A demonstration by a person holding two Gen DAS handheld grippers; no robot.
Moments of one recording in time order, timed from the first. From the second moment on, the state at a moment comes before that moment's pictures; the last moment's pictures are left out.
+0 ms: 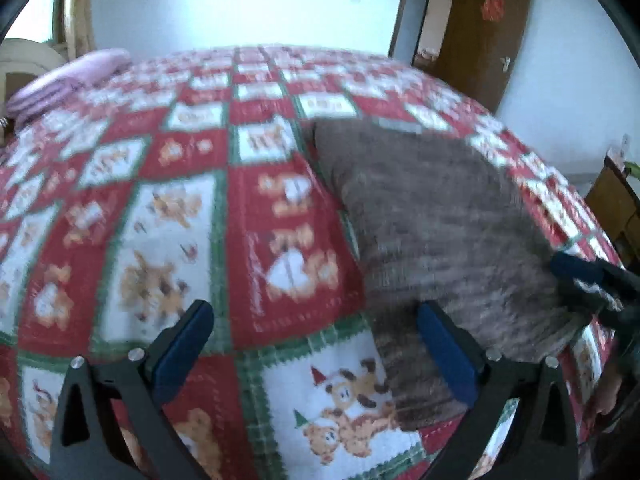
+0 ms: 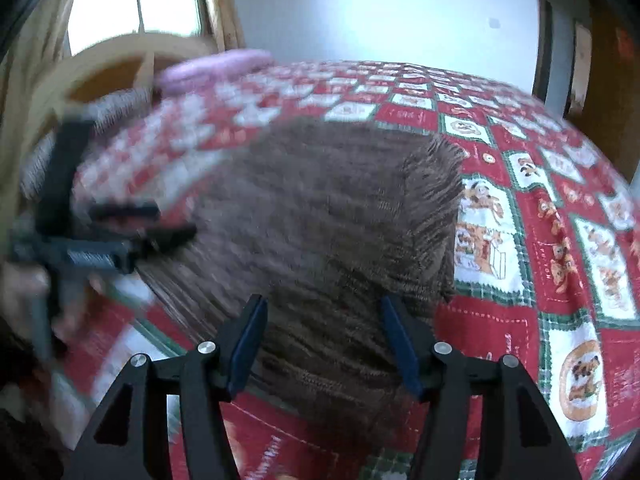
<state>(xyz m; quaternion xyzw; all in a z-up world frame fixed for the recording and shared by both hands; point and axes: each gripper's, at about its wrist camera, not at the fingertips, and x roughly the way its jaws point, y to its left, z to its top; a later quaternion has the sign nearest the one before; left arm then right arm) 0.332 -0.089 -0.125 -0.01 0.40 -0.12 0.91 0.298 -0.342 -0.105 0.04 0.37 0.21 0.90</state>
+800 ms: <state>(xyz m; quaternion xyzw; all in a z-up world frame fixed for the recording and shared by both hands) 0.360 -0.109 -0.141 -0.08 0.41 -0.23 0.88 0.417 -0.434 -0.150 0.25 0.42 0.20 0.85</state>
